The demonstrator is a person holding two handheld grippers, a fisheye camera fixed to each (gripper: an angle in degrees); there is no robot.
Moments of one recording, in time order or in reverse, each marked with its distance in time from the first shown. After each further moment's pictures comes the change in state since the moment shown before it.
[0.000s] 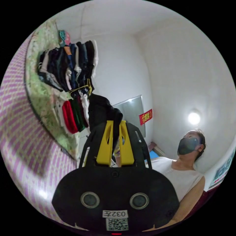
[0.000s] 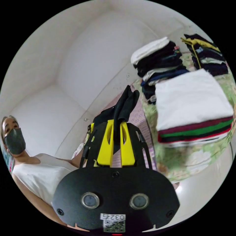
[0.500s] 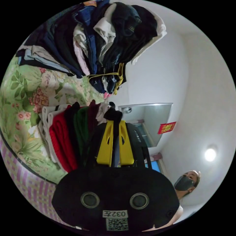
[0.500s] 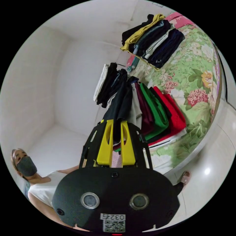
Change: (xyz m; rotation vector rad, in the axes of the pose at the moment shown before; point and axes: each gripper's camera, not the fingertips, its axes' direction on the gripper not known) left arm -0.233 -0.301 0.218 -0.110 -0.174 -0.356; right arm 0.362 0.087 -0.145 0.186 -0.095 0.372
